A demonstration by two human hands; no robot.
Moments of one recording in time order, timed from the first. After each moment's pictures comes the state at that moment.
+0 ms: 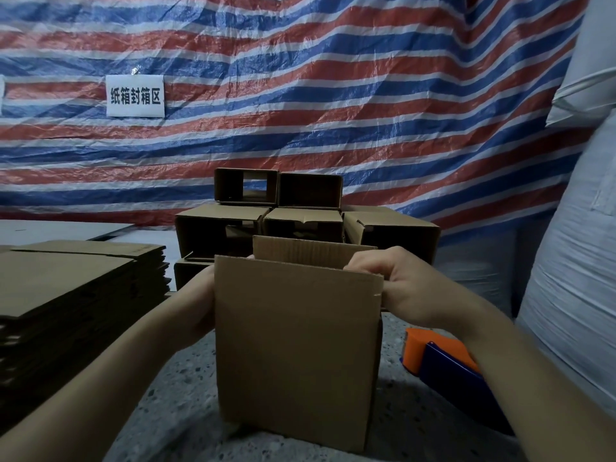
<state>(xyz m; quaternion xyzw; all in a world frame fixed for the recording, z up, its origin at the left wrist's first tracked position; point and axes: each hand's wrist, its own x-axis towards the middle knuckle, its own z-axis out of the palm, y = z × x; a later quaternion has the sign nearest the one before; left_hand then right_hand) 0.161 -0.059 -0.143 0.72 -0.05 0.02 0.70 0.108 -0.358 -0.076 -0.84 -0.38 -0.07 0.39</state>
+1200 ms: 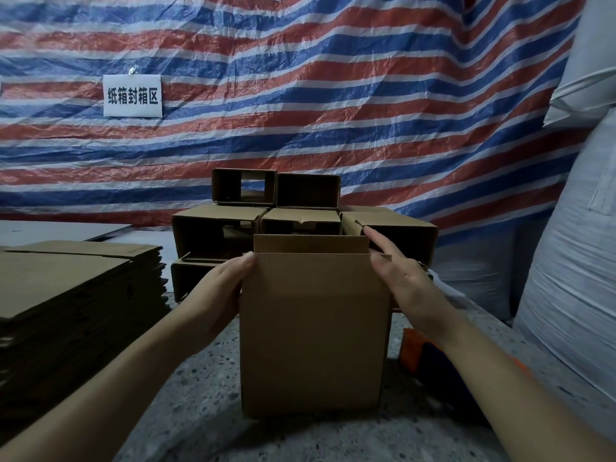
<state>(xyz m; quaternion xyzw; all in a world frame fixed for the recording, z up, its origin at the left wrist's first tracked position) 0.129 -0.093 -0.128 0.67 -0.16 0.02 0.72 0.135 -0.371 -0.113 -0.77 -0.28 -0.11 0.56</state>
